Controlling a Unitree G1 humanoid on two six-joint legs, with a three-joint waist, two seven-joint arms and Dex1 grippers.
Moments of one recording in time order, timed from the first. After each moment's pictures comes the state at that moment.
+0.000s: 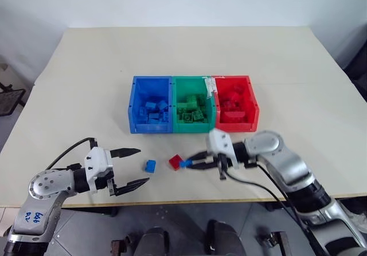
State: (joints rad) left arm 0.09 0.70 0.21 -0.27 -0.45 0.10 -0.99; right arm -0.63 -0.50 0.28 -0.16 0.31 0.46 1.16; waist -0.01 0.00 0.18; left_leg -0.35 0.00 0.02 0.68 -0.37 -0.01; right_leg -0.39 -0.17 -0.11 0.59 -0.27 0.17
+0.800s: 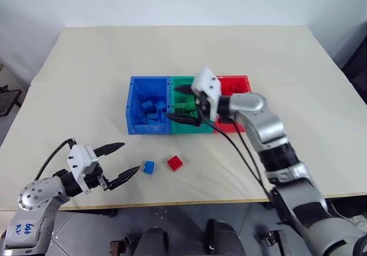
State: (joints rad) left arm 0.11 0.67 0.29 -0.27 -0.50 0.18 -0.89; right arm -0.76 -0.41 0.16 0.09 0.28 0.28 1.06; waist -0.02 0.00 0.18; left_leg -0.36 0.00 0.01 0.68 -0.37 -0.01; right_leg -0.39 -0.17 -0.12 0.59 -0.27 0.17
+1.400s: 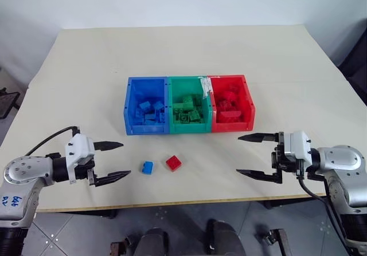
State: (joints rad) left arm -0.02 0.87 0.20 -0.22 -0.48 0.30 -1.09; right arm -0.14 -0.74 -0.15 -0.18 0.45 0.03 1.31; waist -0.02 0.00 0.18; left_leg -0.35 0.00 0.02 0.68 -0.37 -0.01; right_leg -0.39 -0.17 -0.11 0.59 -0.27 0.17
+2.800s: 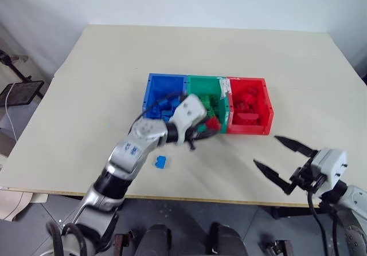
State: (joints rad) left arm -0.80 0.25 -0.29 -0.04 -0.21 0.52 -0.60; right arm 0.25 -0.56 -0.42 -0.52 0.51 0.10 0.77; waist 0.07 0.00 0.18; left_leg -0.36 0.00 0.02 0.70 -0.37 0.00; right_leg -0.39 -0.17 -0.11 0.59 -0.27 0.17
